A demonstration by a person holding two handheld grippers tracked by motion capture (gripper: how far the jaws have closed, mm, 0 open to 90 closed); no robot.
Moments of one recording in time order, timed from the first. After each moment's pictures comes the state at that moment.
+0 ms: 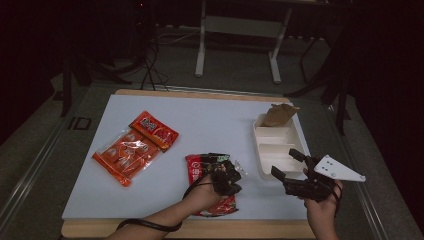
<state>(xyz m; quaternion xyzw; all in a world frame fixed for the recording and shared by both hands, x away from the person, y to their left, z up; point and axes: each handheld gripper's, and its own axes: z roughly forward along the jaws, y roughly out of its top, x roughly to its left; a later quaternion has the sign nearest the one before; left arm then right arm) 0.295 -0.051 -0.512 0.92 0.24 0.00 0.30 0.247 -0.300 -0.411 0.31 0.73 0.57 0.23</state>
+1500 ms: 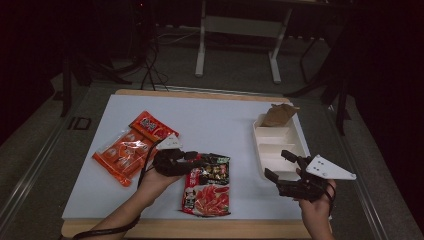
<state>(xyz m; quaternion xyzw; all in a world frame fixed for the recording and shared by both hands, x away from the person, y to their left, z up) 0.310 0.104 -0.468 0.79 0.34 0.05 0.51 0.249 -0.287 -0.416 0.30 0.74 0.56 0.22</state>
